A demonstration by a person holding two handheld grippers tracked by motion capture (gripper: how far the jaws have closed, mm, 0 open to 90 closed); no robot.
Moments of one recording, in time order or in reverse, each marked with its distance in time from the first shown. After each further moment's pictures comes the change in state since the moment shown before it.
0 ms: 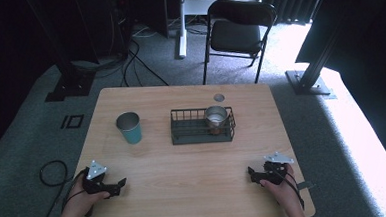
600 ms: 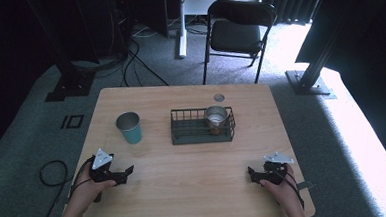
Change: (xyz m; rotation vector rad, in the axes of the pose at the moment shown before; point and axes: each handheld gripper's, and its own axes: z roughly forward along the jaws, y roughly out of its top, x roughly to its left) left arm -0.006 0.036 0.013 -0.111 -0.034 0.039; right arm 0.000 0.000 0.000 0.000 0.000 -0.001
